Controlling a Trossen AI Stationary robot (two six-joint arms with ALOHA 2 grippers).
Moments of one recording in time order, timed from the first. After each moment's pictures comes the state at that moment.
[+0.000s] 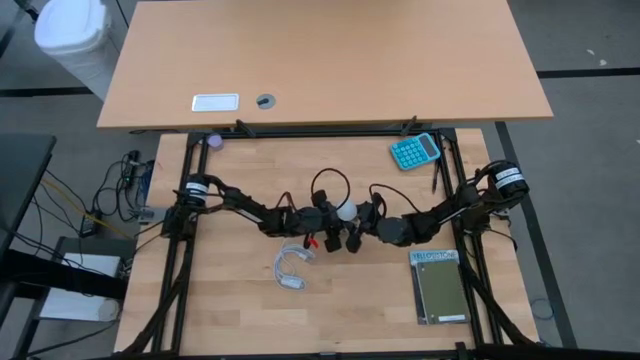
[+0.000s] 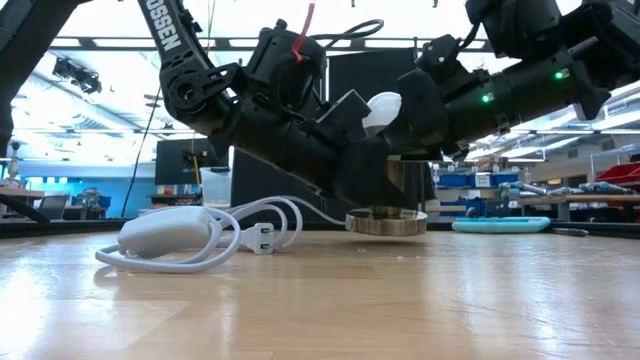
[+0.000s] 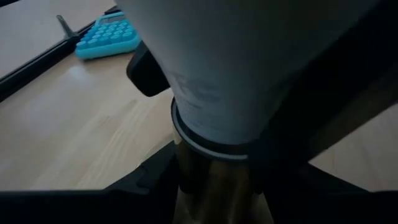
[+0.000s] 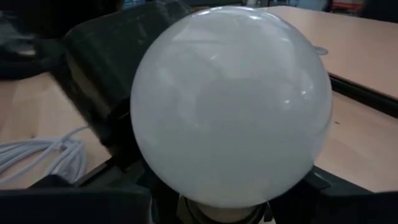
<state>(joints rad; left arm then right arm) -0.06 2.08 0.99 0.73 -0.35 0.00 0.25 1.68 0.54 0.85 0.75 0.24</state>
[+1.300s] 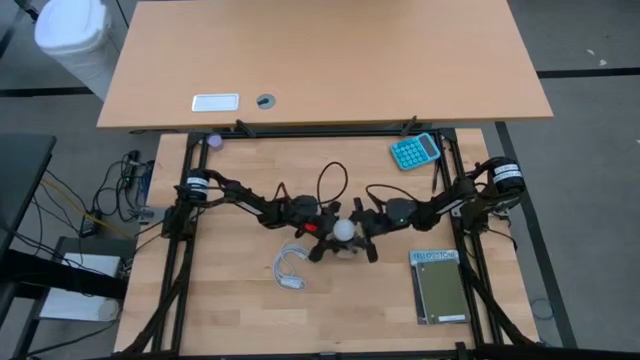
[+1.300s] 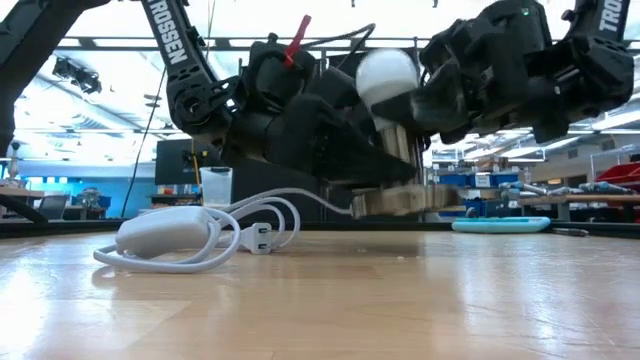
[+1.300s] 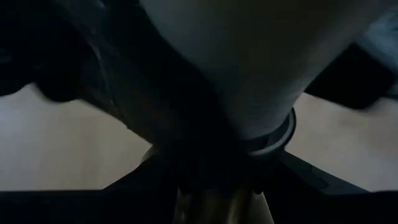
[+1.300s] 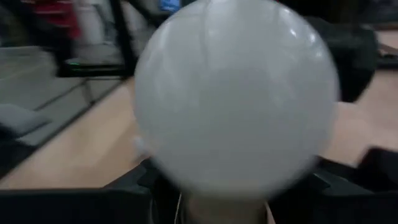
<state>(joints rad) 0.03 2.08 0.95 0.86 0.38 0.09 0.08 1.68 0.44 1.14 -0.11 0.06</state>
